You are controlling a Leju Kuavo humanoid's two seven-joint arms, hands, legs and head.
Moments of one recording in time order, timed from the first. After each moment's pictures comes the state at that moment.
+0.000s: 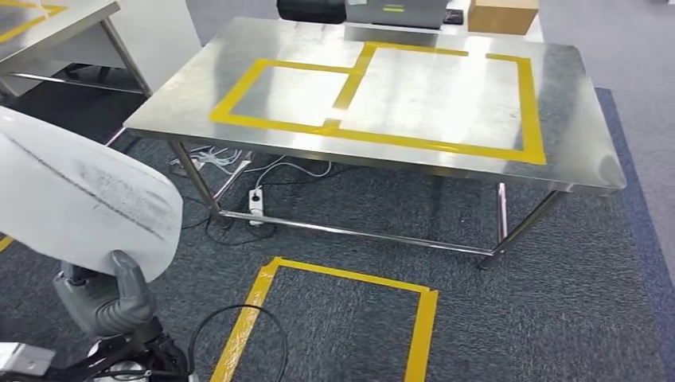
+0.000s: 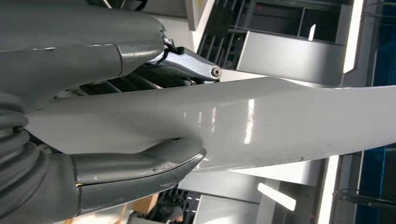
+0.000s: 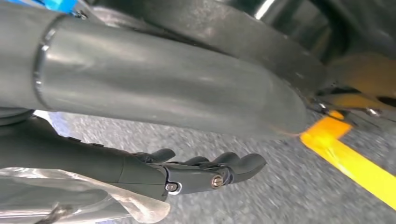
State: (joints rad) left arm 0.21 -0.11 -0.36 -1.95 0.10 0.45 -0.70; right arm -0.04 0.16 -0.69 -0.19 1.20 0.00 -0.07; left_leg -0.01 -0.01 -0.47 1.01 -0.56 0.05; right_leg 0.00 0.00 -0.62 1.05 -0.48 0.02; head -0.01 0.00
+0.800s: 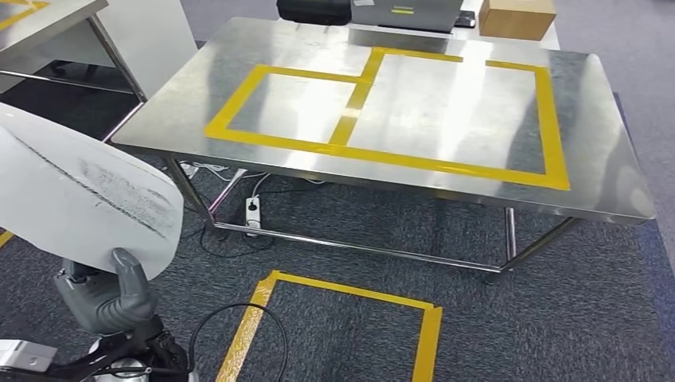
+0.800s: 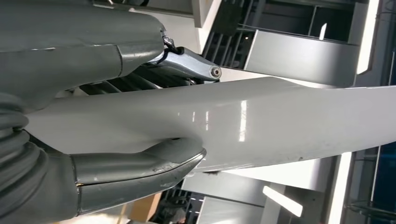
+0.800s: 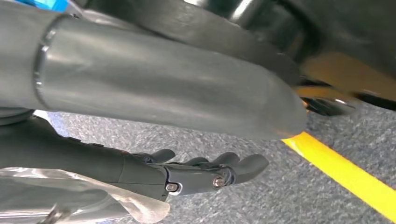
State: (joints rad) left arm 0.22 -0.11 -0.36 -1.94 0.10 0.45 -0.70; right arm -0.05 0.16 -0.70 -0.19 1.20 0.01 -0.07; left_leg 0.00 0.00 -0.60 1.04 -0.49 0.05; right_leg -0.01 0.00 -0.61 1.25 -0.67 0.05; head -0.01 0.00
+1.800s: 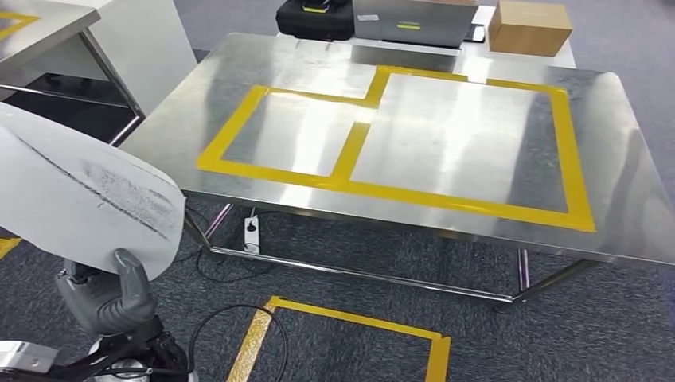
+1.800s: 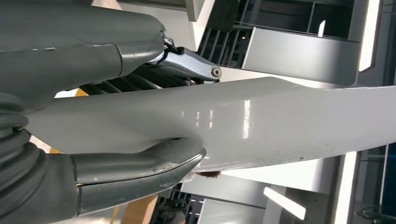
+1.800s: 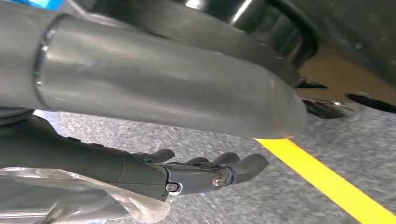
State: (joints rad) left arm 0.21 -0.11 -0.36 -1.94 0.09 0.45 -0.70; right arm -0.05 0.16 -0.70 -0.19 1.19 0.02 -0.07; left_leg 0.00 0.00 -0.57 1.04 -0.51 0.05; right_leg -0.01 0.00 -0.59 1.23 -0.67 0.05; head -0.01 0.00
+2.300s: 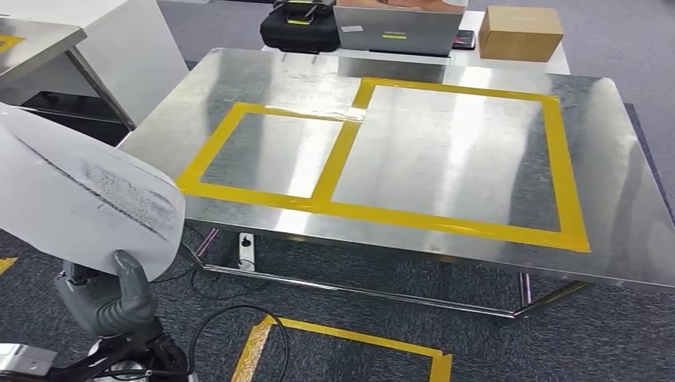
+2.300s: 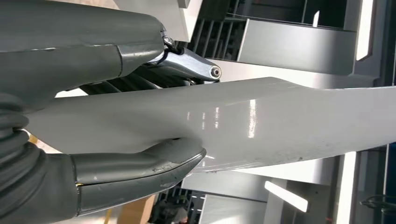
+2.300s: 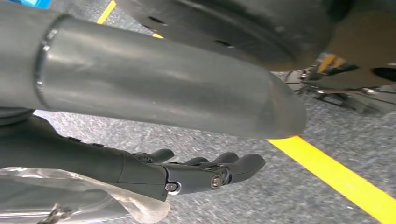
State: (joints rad) left arm 0.21 -0.10 -0.37 -1.94 0.08 0.46 -0.70; right arm -0.04 0.15 -0.70 -0.19 1.19 0.02 -0.08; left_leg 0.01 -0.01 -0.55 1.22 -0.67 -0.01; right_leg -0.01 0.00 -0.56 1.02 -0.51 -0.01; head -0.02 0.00
